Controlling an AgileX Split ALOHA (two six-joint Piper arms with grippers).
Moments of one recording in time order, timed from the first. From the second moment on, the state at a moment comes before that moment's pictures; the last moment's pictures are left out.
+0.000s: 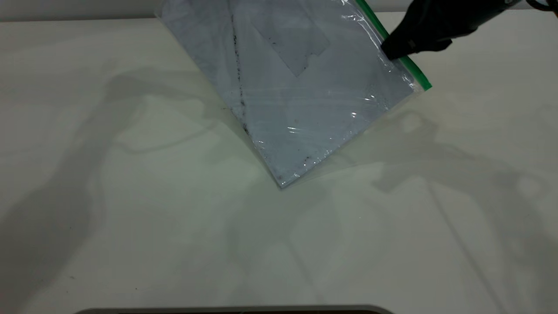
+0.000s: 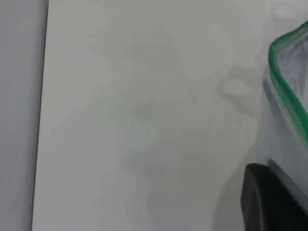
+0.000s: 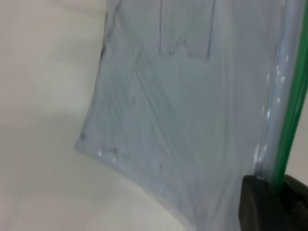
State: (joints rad) left arm -0.18 2.52 -2.25 -1.00 1.17 1.86; right arm 0.22 1.94 -0.97 1.25 0.39 -1.72
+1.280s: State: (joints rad) left arm -0.17 2.52 -2.25 -0.98 1.17 1.82; right arm 0.22 1.94 -0.97 0.91 0.36 -1.28
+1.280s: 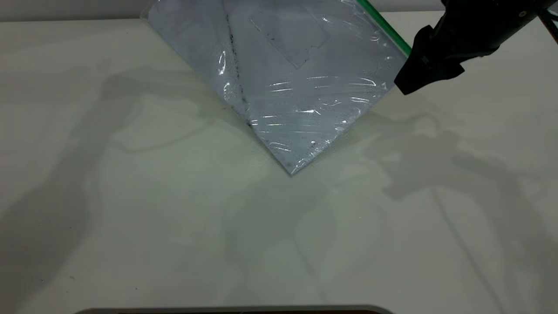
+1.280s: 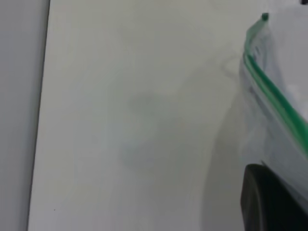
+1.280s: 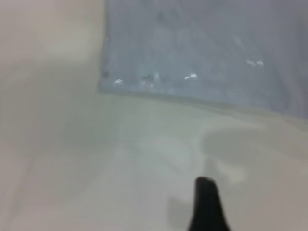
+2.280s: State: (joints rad) left arm -0.27 2.58 -2.25 -0.74 1.14 1.10; right arm 0.22 1.94 -1.03 1.00 0.25 -1.28
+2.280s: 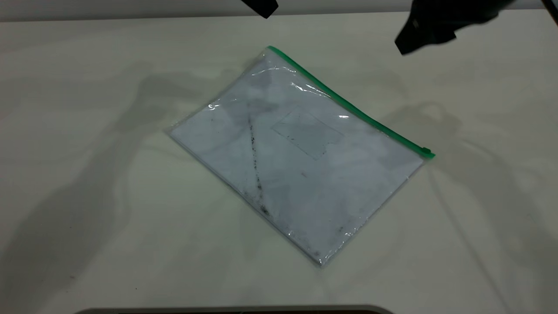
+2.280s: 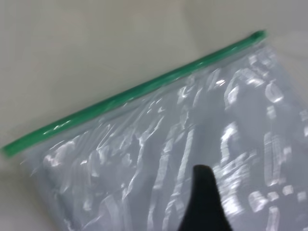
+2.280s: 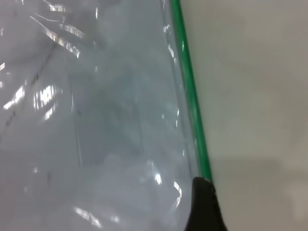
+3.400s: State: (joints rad) left arm -0.27 1.86 -2.31 0.02 1.17 0.15; right arm 0.22 0.83 -1.20 0.45 1.08 -0.51
